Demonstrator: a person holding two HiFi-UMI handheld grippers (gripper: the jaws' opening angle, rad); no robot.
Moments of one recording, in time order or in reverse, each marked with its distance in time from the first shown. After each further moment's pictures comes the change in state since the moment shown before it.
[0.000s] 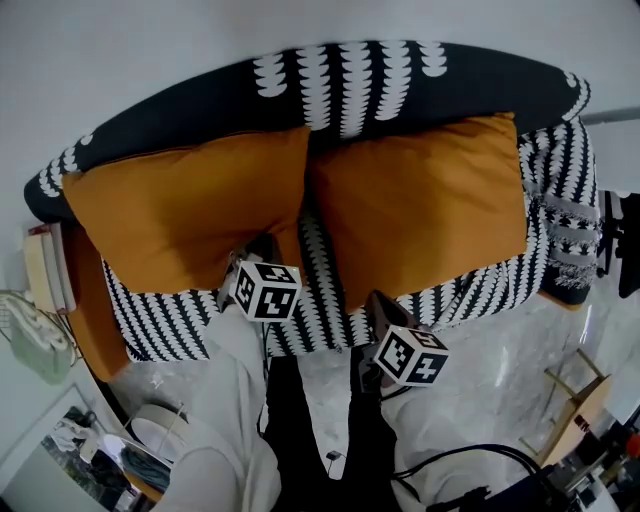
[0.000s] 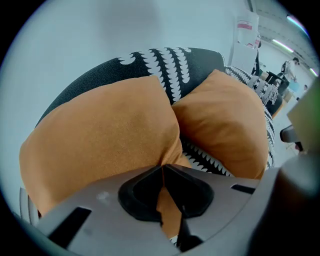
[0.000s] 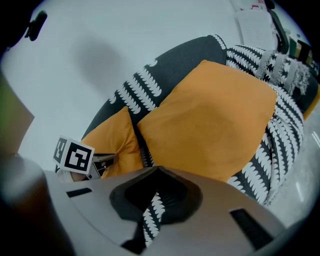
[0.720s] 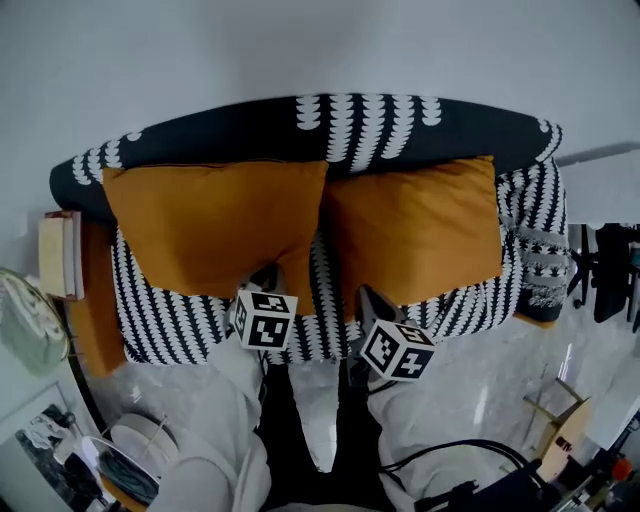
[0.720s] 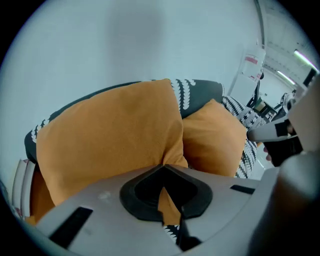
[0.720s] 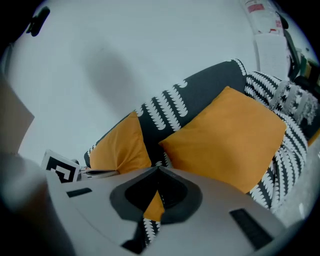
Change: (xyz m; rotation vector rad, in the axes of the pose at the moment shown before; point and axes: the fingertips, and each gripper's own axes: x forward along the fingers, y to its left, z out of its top) left arm -0.096 -0.003 0.005 -0.196 -0.122 -0.106; right arm -0.034 0.080 0.048 -0.141 -0.119 0.044
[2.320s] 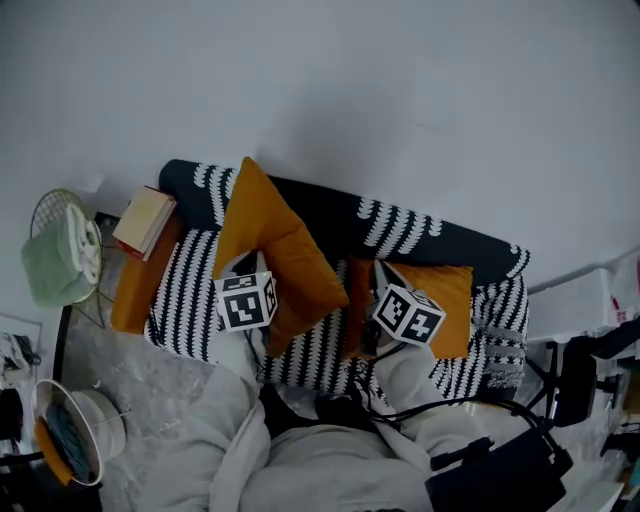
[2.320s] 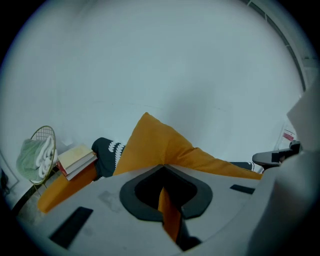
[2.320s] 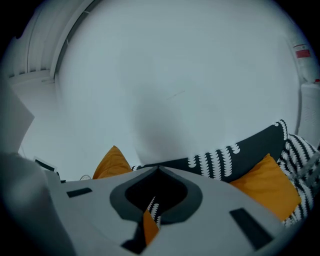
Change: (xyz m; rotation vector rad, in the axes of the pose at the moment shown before) left arm -0.302 0.115 0.067 -0.527 -0.520 0.334; right arm -0.128 0.202 0.149 -0.344 -0.244 0.257
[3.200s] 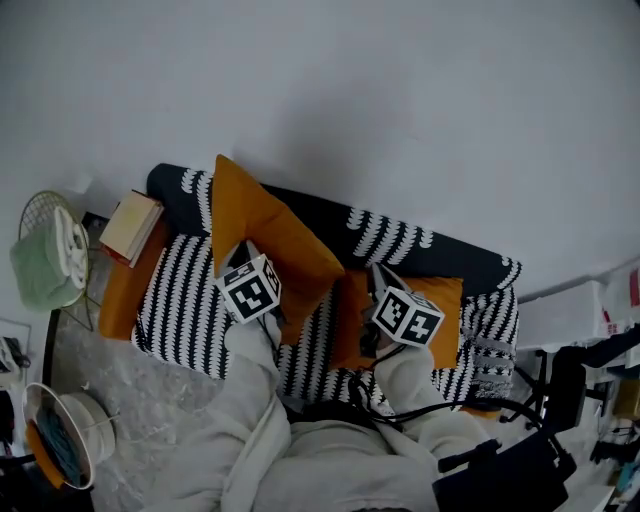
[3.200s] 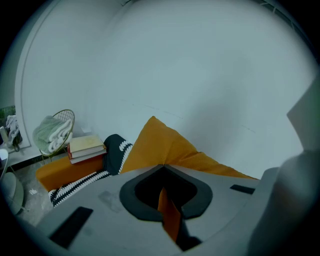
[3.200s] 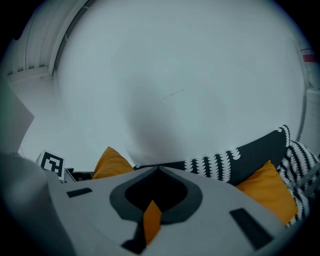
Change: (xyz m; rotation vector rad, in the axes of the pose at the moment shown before) left arm 0.038 0.017 0.026 -0.265 -0.117 0.195; right arm 0.018 -0.014 0.019 -0.028 0.029 -0.011
